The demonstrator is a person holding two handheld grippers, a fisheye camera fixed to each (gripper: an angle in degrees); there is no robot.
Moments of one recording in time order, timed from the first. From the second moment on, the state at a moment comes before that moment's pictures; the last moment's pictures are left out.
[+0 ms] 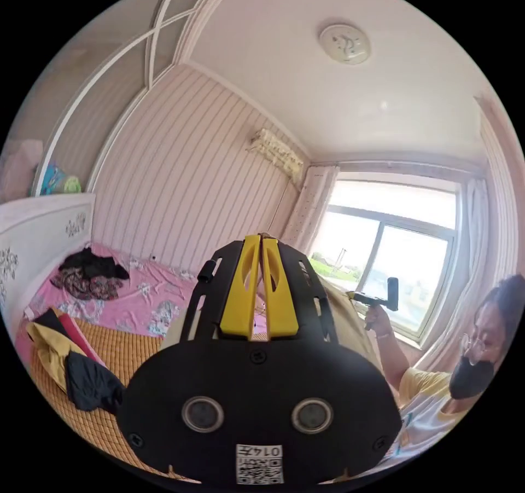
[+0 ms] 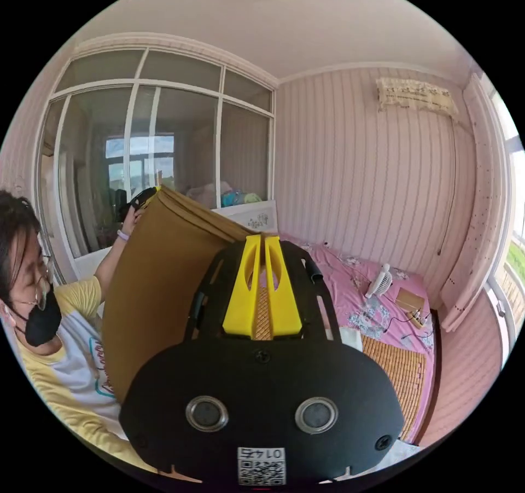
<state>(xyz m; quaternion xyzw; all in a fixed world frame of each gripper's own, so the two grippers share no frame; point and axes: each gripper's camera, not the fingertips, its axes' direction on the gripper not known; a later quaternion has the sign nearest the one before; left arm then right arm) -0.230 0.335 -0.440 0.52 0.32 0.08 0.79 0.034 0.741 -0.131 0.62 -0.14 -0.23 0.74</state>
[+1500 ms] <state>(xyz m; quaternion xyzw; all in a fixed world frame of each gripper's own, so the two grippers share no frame) -0.239 0.275 0.202 -0.05 0.10 0.03 0.99 0.182 0.425 0.381 0.14 -0.29 0.10 0.94</state>
